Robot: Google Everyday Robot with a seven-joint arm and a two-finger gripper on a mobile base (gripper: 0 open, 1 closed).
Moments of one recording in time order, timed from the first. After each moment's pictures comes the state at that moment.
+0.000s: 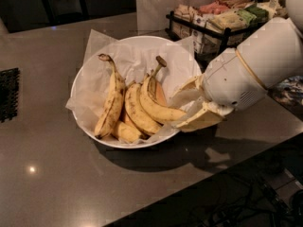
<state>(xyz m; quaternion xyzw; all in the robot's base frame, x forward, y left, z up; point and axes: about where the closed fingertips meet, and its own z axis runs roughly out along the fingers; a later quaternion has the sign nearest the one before) 0.400 -0.055 0.916 -0.70 0.63 0.23 0.25</state>
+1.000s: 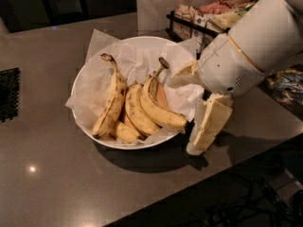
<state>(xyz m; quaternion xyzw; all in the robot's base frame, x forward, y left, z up) 0.405 -0.055 0.930 -0.72 0.63 0.21 0.22</state>
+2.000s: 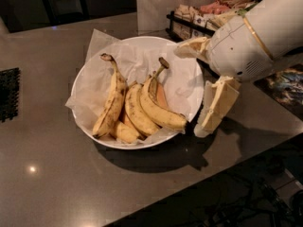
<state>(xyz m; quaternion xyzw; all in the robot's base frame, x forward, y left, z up) 0.435 -0.058 0.954 -0.71 0.61 0.20 0.29</state>
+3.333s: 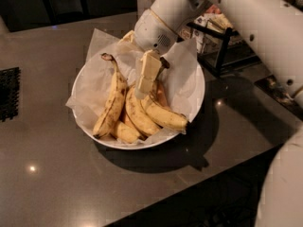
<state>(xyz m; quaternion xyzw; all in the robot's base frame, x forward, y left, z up) 0.543 0.062 0.912 -0.77 0.54 0.28 0.21</state>
